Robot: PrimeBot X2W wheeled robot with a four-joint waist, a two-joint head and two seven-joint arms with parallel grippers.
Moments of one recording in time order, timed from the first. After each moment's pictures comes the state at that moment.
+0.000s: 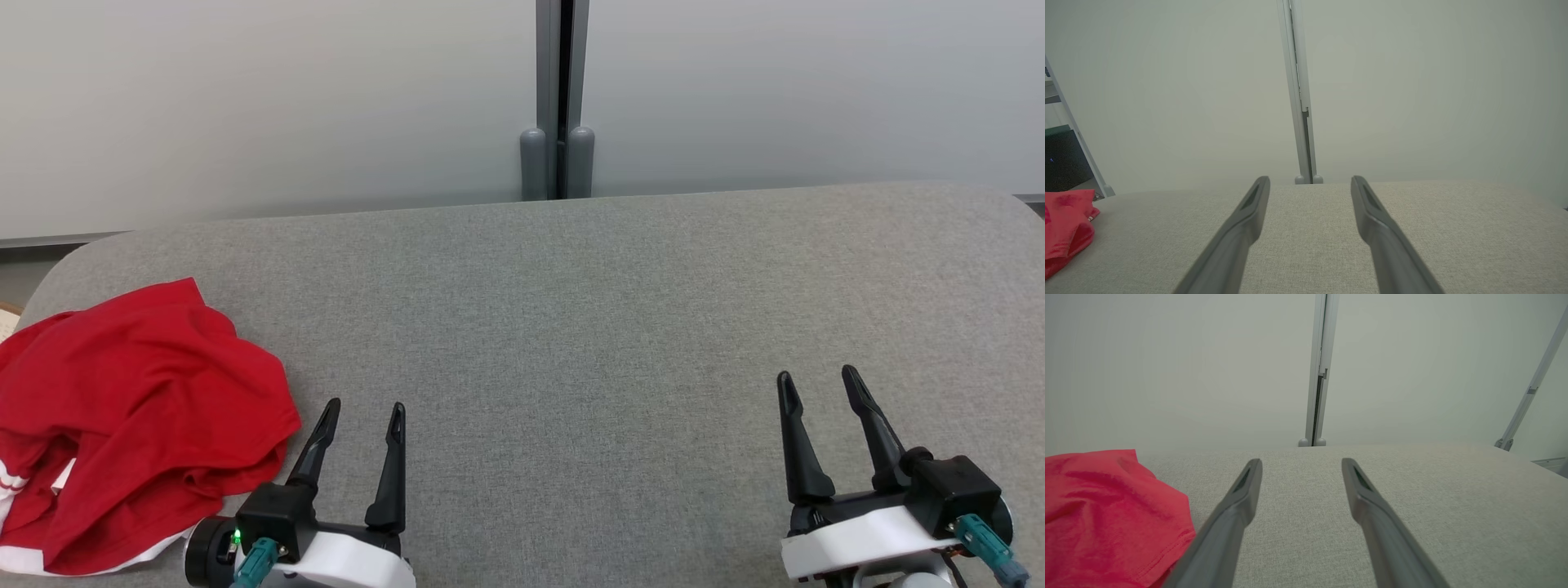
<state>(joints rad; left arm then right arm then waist) -0.02 0.05 -0.23 0.21 -0.22 0.05 -0.26 -0.05 -0.05 0.11 0.20 0.16 0.13 -0.26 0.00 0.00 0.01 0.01</state>
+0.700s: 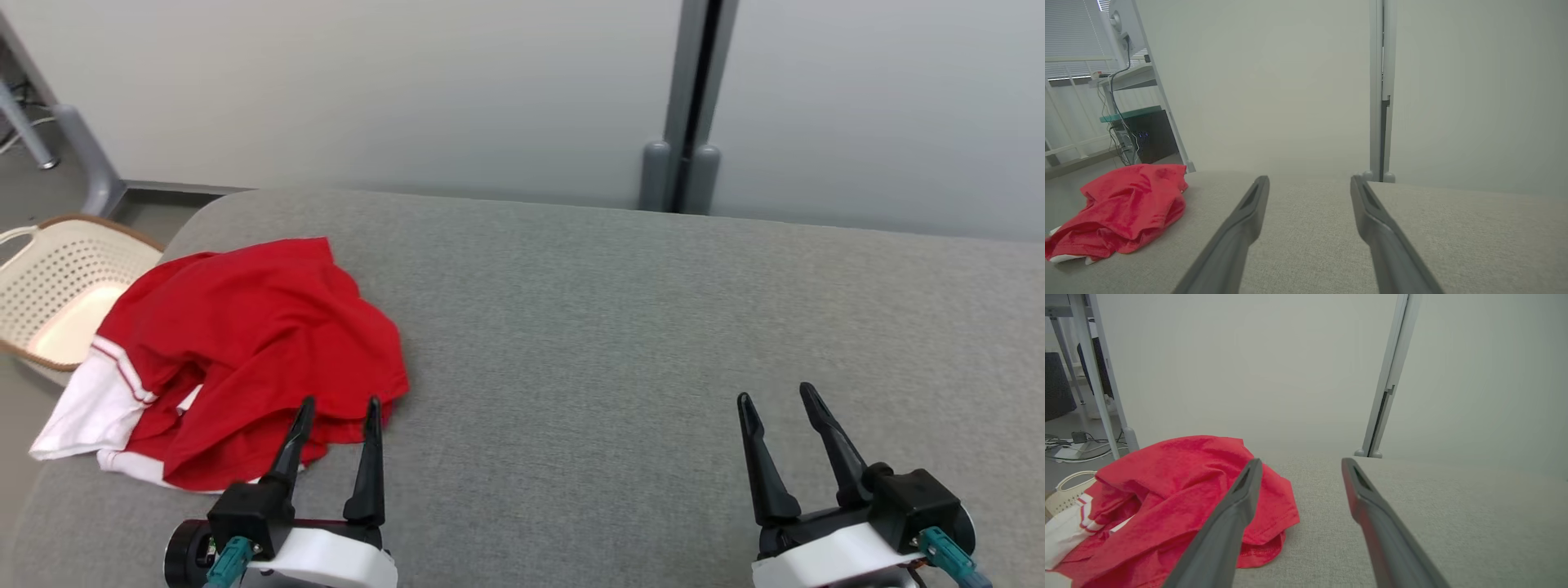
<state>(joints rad) -0.02 0.05 -0.19 0.20 -0.24 0.04 -0.26 -0.03 -0.05 0.18 0.21 0.17 0.13 -0.26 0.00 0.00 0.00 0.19</state>
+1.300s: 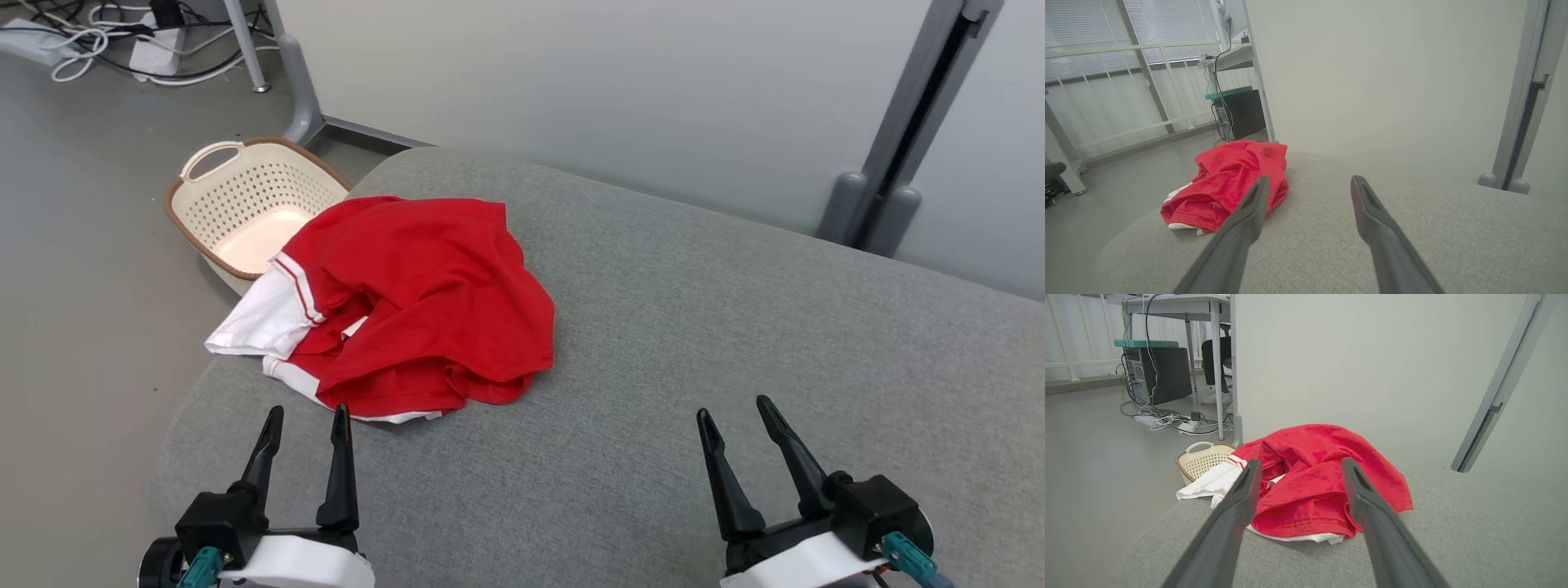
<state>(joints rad) 0.01 0.05 -0.13 0.19 -0.26 0.05 -0.26 -0.04 -0.05 0.26 0.23 0.20 0.13 -0.26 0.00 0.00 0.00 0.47</state>
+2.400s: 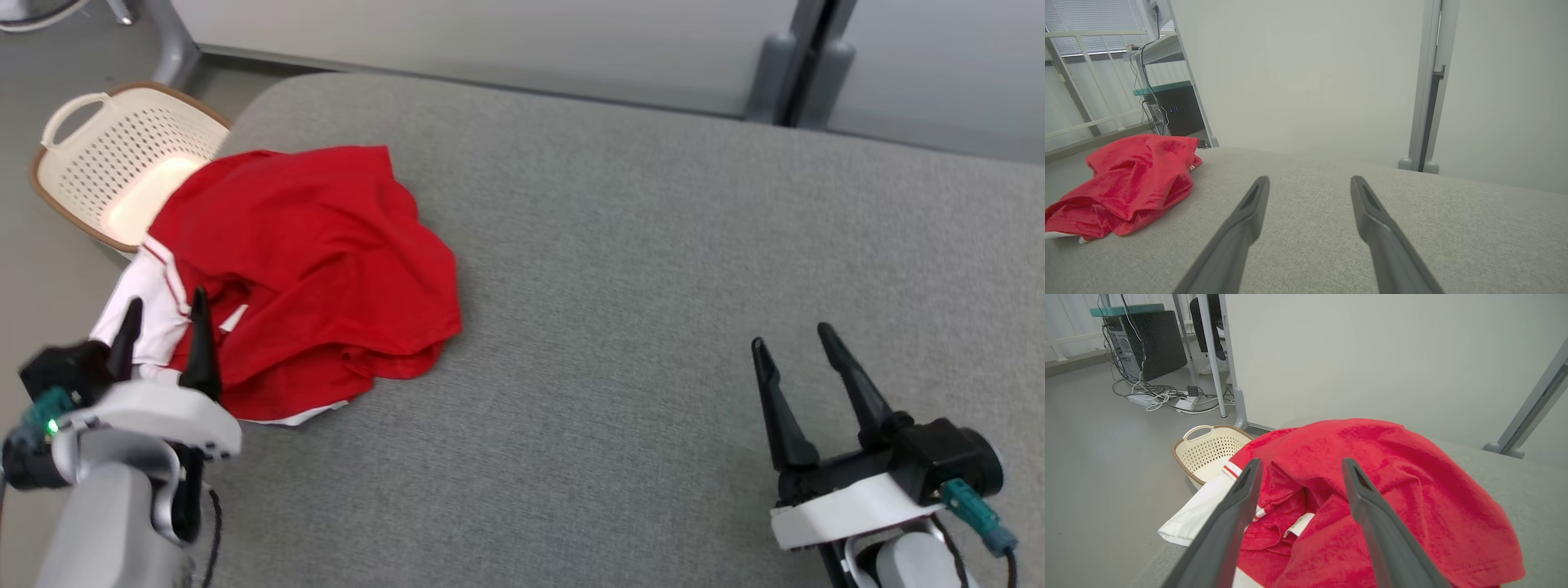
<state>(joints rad) -0.32 0.14 0.08 0.53 -0.27 -0.06 -0.22 -0.12 -0.10 0.20 0.20 0.16 0.13 -0.26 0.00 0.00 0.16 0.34</state>
